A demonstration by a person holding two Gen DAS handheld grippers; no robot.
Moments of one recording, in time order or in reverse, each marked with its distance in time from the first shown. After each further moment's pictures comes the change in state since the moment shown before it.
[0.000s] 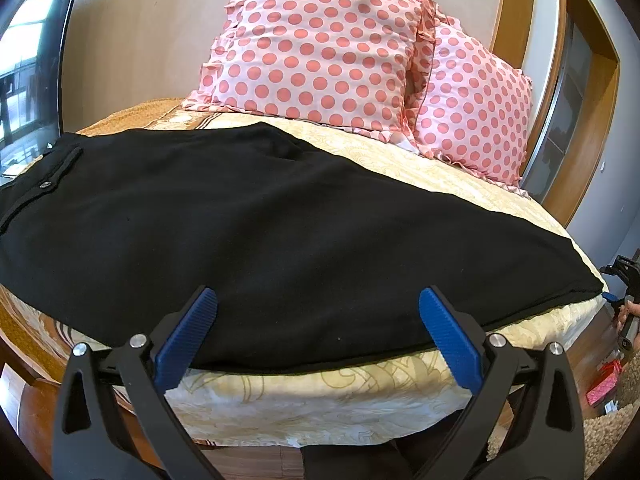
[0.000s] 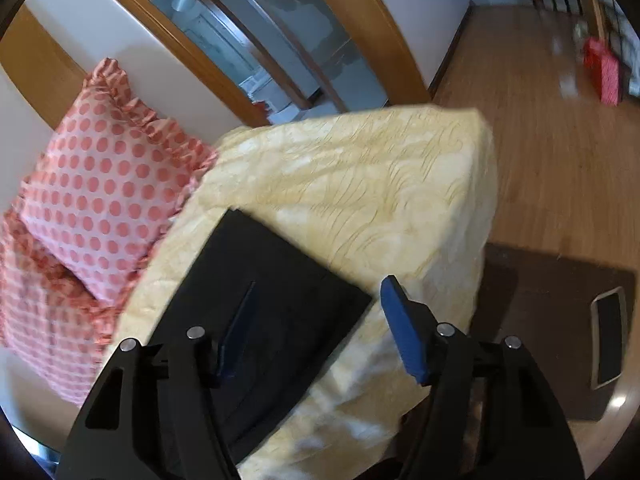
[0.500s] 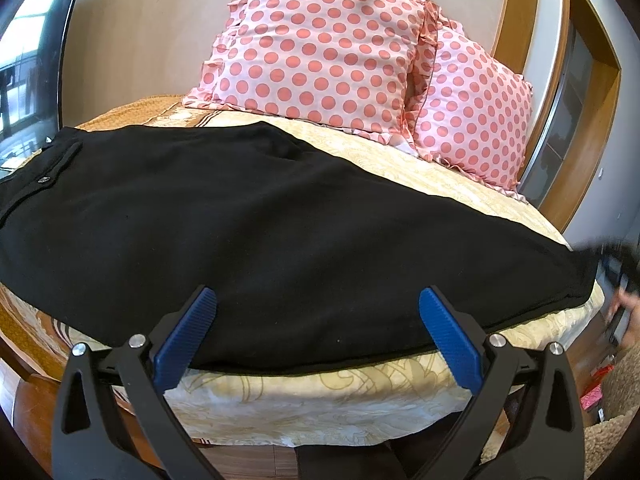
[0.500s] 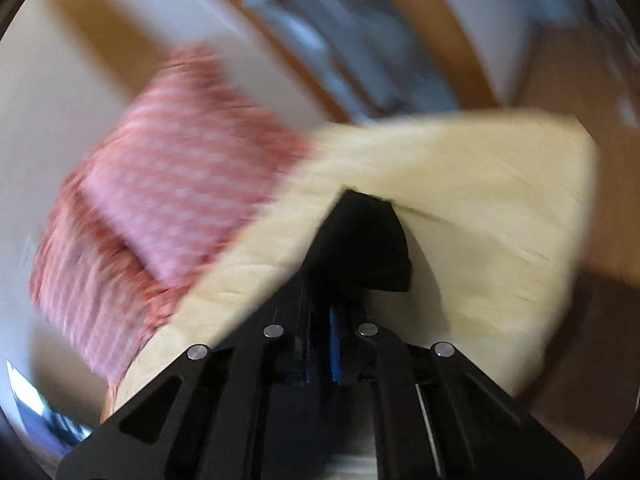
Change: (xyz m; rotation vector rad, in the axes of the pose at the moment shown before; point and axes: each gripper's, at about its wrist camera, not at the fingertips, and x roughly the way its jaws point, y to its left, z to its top) left arm 0.001 0.004 0.002 -0.018 0.001 -0.013; right arm -0.015 0.105 -0.038 -0.285 -0.104 0.280
